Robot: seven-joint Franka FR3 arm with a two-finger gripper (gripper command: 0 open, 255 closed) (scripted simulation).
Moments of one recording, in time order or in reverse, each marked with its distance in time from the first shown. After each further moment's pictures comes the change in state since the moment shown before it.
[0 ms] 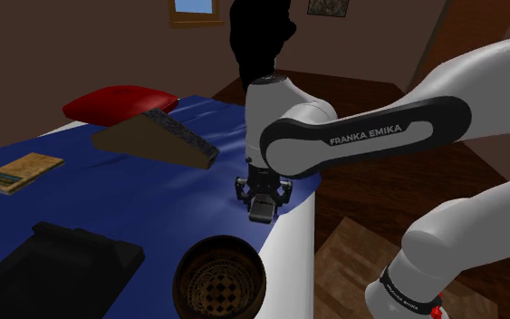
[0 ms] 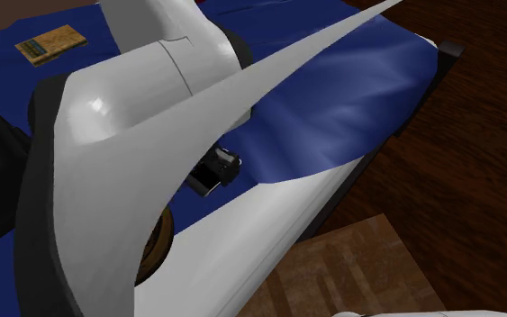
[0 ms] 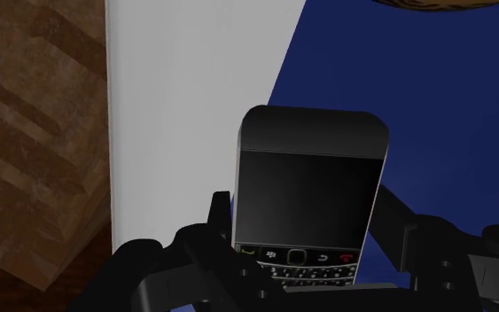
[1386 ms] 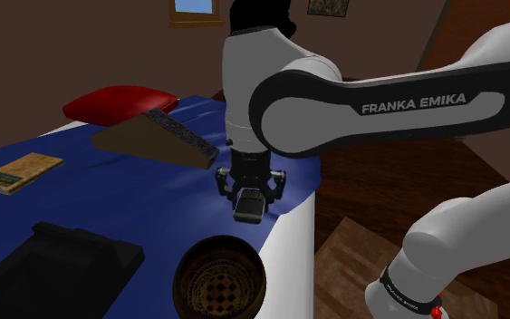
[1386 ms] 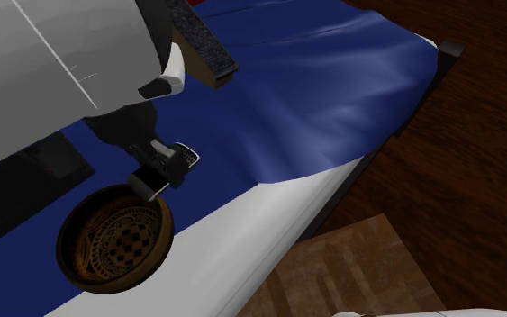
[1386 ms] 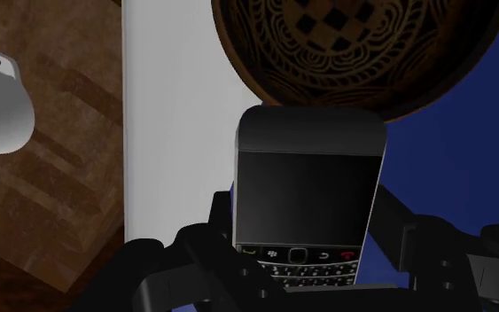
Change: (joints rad) arm 0.030 -0.016 0.064 0.231 0.016 -0.222 0.143
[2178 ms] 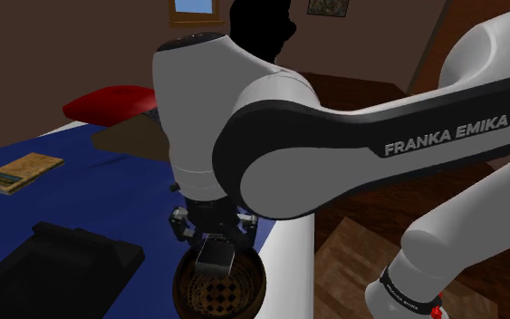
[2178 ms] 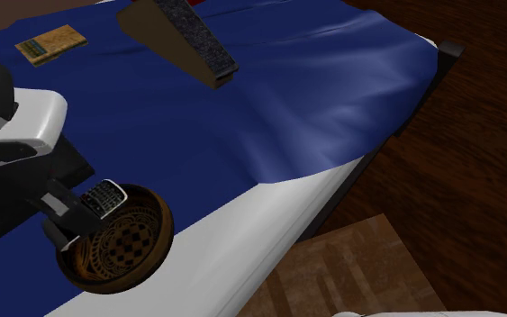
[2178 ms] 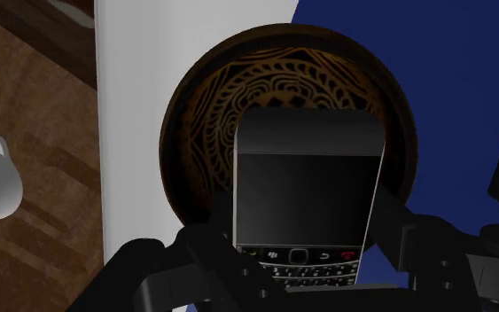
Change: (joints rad) arm -0.044 0.177 0.296 0.178 -0.053 0.021 0.300
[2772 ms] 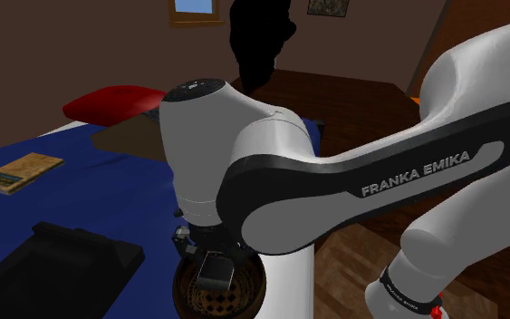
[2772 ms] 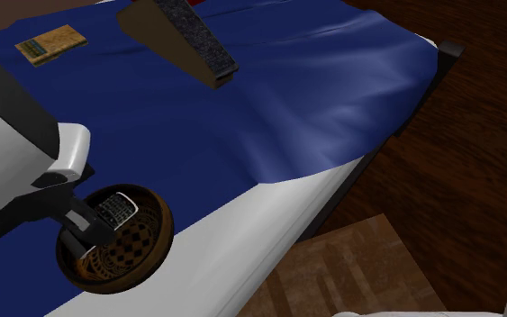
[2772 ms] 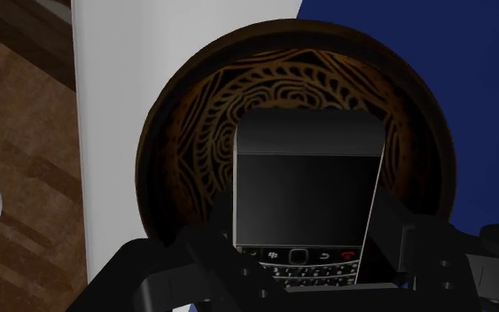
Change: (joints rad) arm -0.018 0.037 0.054 -0.090 -0.016 0.119 0.021
